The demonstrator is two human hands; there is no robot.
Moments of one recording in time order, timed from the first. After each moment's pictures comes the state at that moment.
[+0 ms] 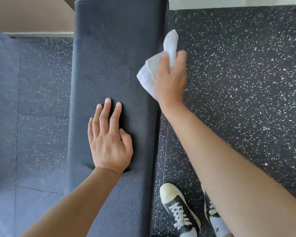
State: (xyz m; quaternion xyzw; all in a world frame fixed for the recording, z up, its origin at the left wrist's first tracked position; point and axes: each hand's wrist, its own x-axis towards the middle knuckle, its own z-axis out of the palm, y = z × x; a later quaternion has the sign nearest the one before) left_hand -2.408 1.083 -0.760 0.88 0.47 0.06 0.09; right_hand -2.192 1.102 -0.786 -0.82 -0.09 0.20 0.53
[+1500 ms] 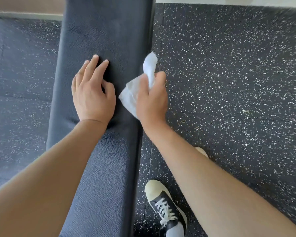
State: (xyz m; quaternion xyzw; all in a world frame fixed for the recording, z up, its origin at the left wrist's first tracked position) left_hand -2.420 1.070 -0.754 0.85 0.49 0.16 0.13; right_hand -2.315 0.980 -0.773 -0.83 -0.14 0.22 0.50
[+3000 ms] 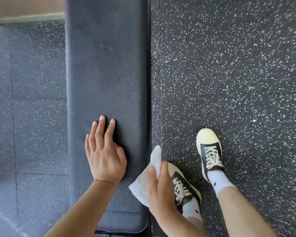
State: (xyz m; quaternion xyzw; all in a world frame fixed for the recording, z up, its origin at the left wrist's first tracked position) left_hand -2.558 0.944 -0.750 0.88 0.47 0.04 0.10; right_hand -2.512 0.774 -0.759 -0.84 -0.11 0.33 0.42
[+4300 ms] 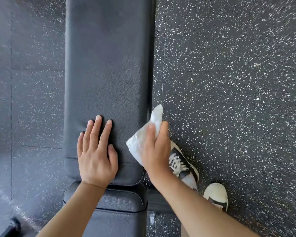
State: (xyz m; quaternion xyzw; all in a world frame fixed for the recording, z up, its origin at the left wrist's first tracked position) left_hand -2.686 0.852 -0.754 0.91 0.41 0.01 0.09; right_hand -2.549 0.760 -0.780 -0.83 -0.07 0.27 0.48
